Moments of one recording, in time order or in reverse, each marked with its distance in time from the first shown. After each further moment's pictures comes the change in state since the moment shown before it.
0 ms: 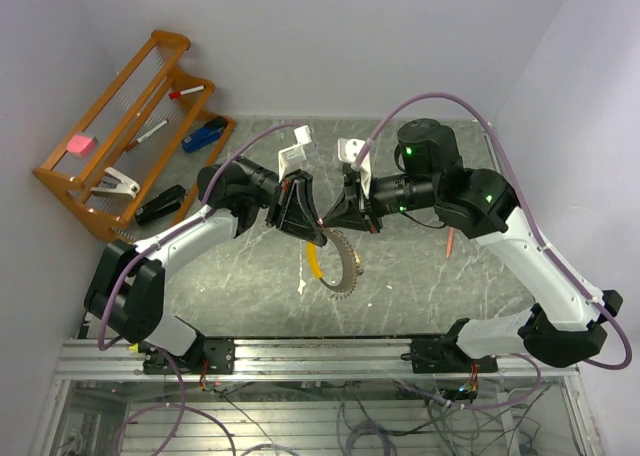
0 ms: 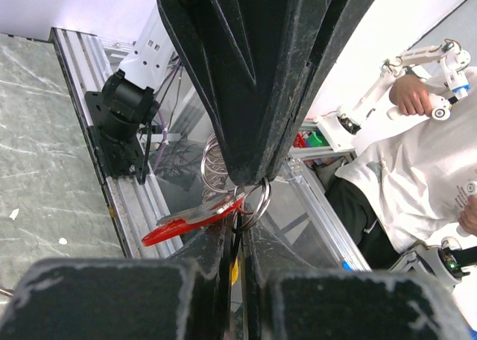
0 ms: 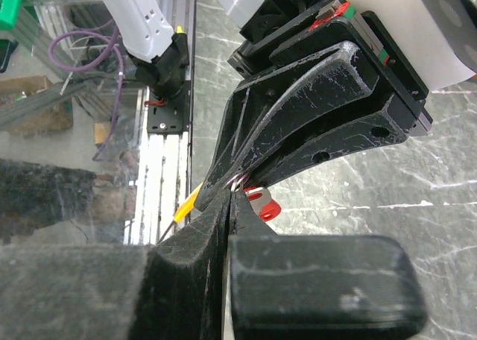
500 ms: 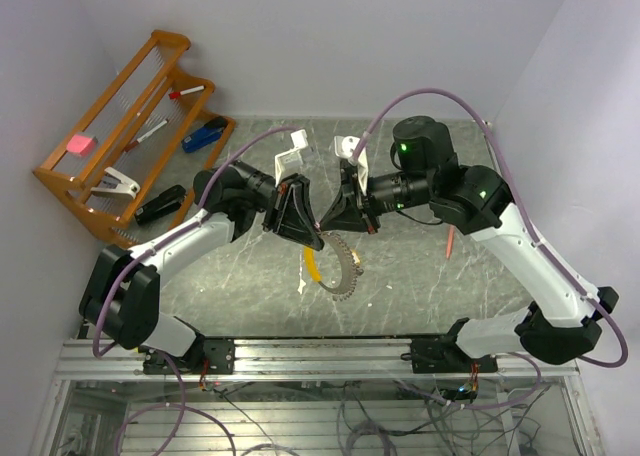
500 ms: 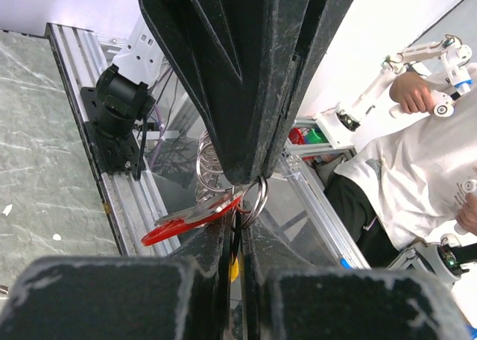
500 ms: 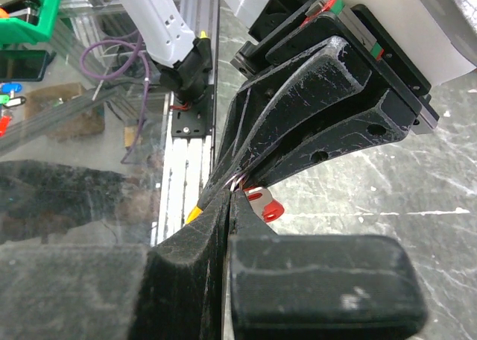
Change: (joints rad) left arm 0.000 -0.039 -0.037 -0.013 0.000 0.015; right arm -0.015 0.021 0.004 0.004 -0.057 0.045
